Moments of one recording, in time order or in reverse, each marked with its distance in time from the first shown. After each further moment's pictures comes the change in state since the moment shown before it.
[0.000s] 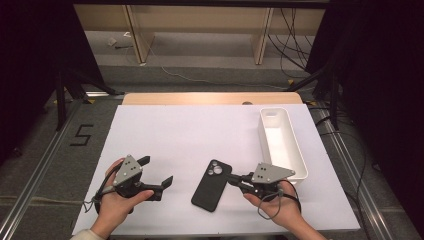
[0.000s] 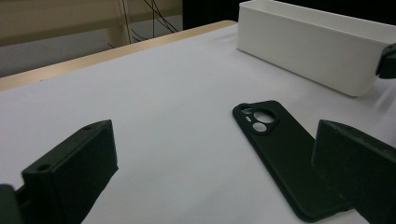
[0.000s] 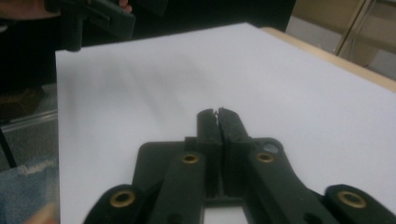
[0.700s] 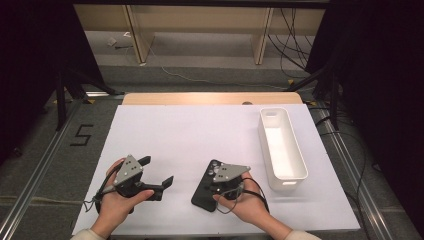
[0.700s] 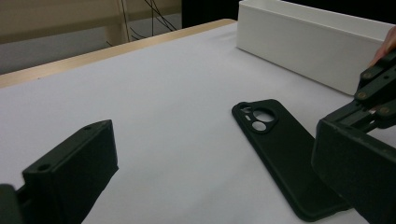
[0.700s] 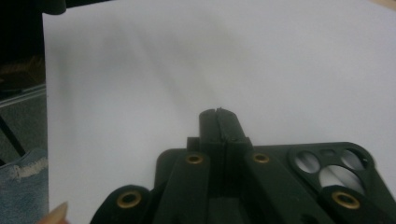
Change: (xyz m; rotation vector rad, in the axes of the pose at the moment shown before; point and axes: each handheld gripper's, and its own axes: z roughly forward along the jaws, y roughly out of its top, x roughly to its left) left arm 0.001 -0.001 0.002 0.005 -0.005 -0.004; right arm 0.024 0.009 0.079 0.182 0.056 0.027
